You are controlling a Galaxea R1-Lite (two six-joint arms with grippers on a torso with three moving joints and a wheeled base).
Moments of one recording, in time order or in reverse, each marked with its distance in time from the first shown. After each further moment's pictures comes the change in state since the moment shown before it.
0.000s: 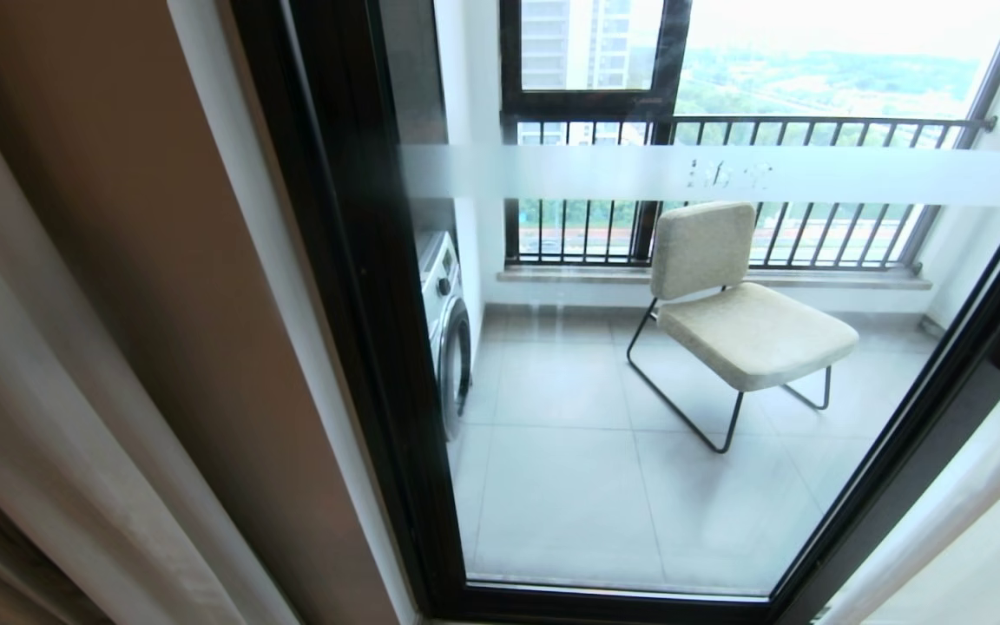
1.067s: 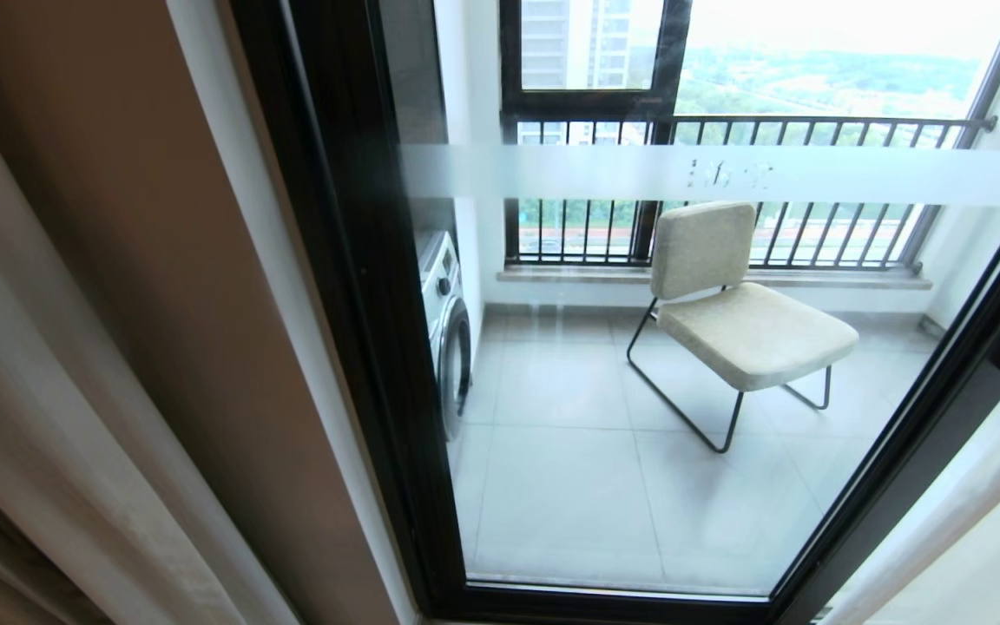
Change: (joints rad) left arm 0.200 0.230 -0.070 -0.167 -0.205 0.007; right arm -0.001 0.000 0.000 0.000 0.000 -0.001
